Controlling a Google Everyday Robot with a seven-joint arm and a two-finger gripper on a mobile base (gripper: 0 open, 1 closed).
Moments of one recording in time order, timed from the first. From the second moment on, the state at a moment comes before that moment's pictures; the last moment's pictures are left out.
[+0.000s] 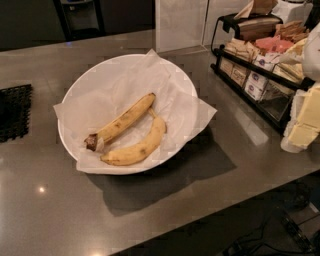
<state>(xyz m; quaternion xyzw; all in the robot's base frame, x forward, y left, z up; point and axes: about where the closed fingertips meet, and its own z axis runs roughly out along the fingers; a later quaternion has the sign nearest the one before) 0.438 -0.217 0.976 -0.60 0.78 -0.03 0.16</state>
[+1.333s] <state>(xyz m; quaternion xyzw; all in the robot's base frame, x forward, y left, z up) 0.433 -0.110 1.008 -0.74 0.64 -0.01 0.20</state>
